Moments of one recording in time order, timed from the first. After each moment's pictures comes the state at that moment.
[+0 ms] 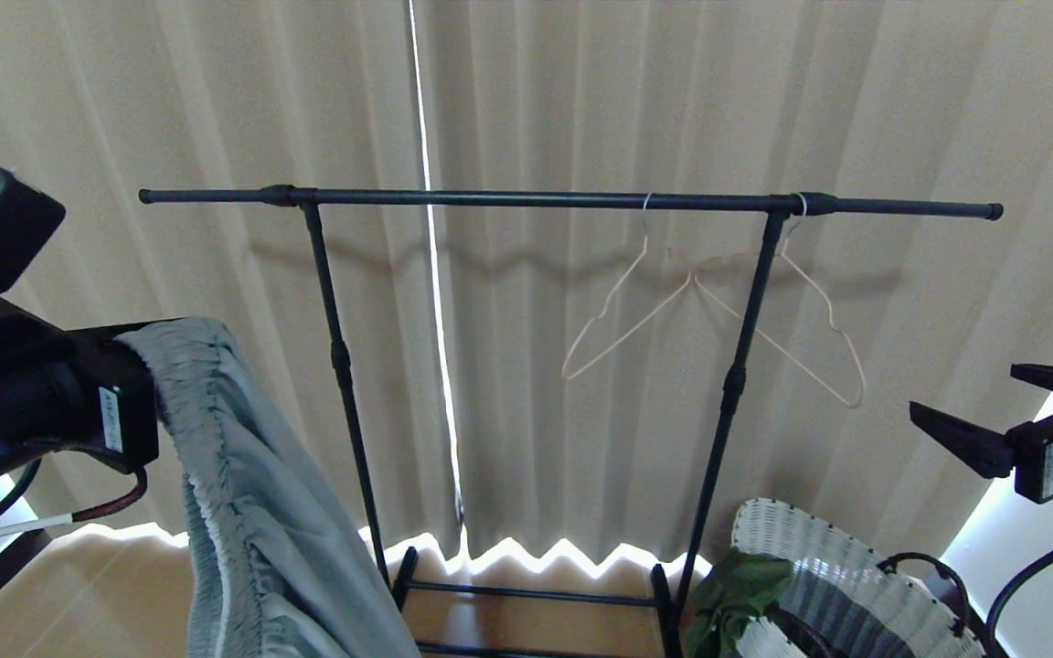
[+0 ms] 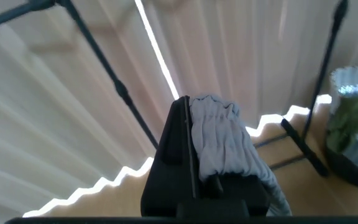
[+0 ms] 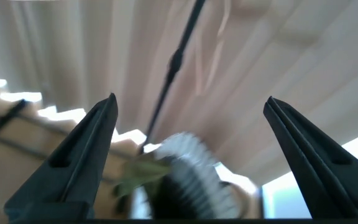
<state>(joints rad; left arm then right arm) -0.35 1.15 -0.75 -0.20 0.09 0.27 -0.03 1.24 -0.52 -0.40 0.13 -0.24</state>
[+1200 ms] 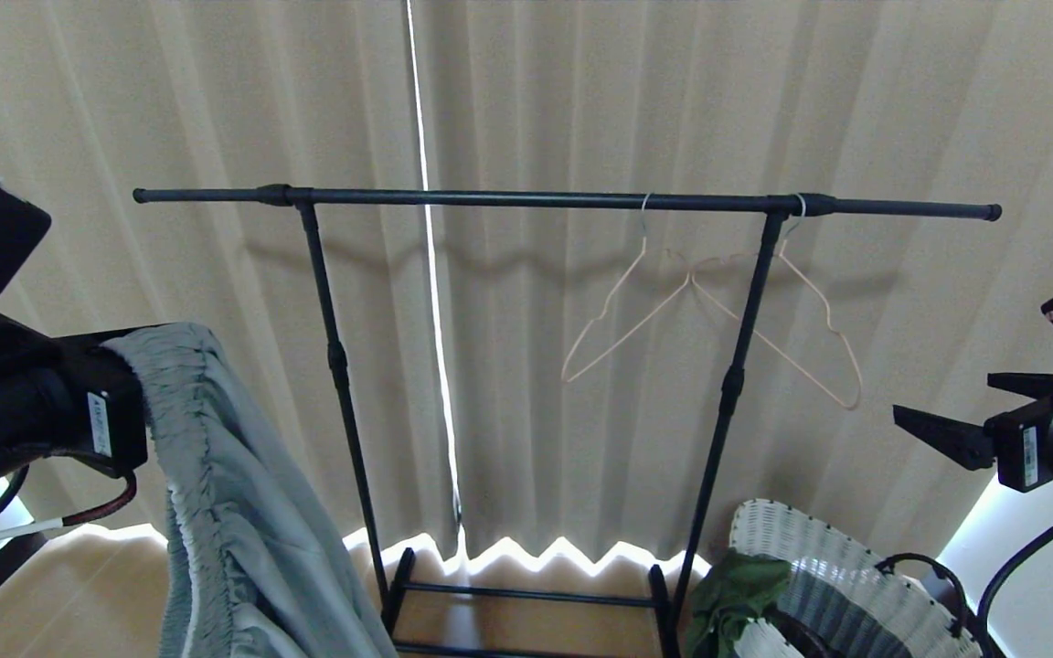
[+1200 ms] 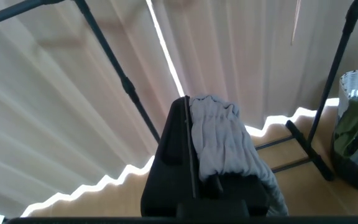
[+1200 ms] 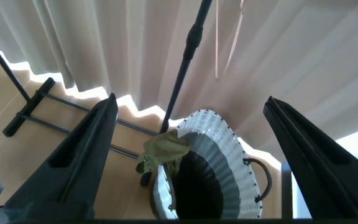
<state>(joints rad) -0.33 1.13 -0.73 -0.21 0.09 0.27 -0.03 1.29 -0.63 -0.25 0.13 -0.21</state>
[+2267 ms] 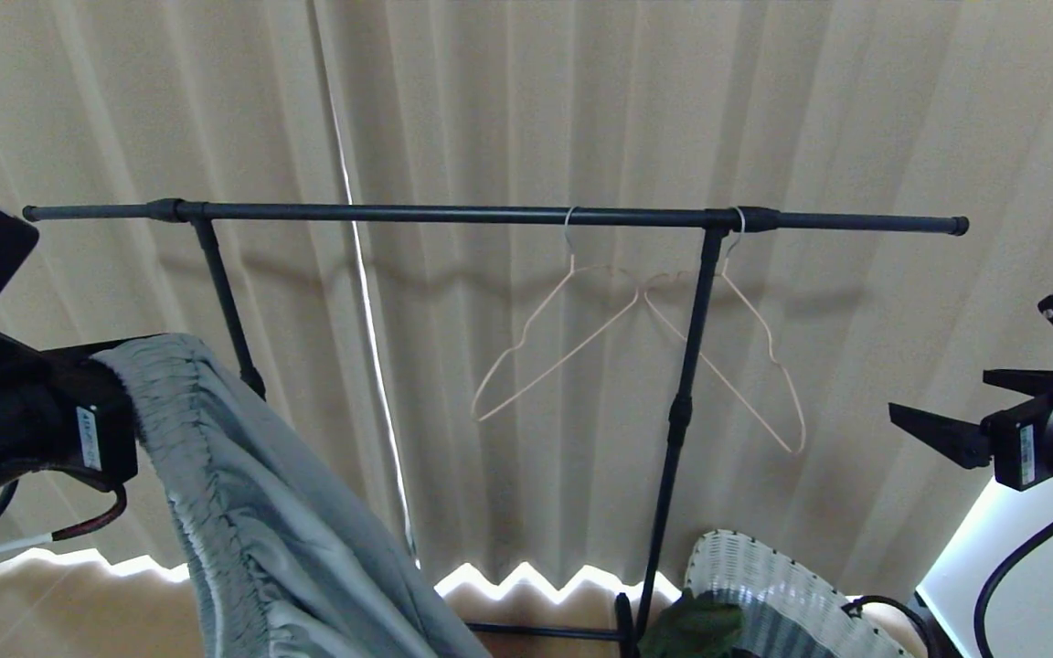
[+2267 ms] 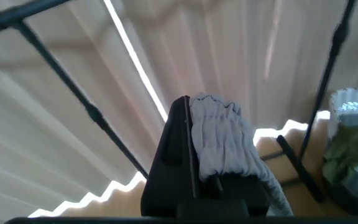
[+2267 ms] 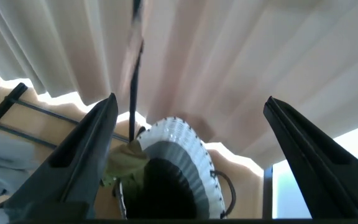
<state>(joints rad) -0.33 1.12 -0.70 -0.21 0.10 0.26 -0.02 1.29 -0.63 -0.25 0.13 -0.21</state>
